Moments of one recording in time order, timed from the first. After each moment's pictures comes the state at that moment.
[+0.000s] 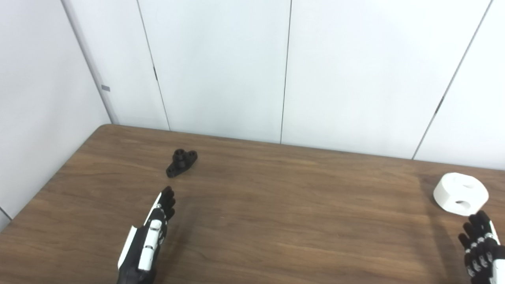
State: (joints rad) left arm 0.23 0.14 0.17 -0.16 -0.17 -0.22 -0.13; right arm 0.10 -0.20 -0.18 -0.05 0.25 -0.19 0.13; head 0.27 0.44
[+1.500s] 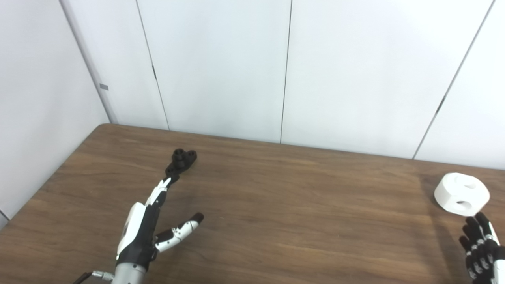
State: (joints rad) left arm 0.14 0.18 0.15 -0.38 0.42 0.15 -0.01; right arm 0.11 -0.21 -0.17 -0.06 0.25 -0.17 0.13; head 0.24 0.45
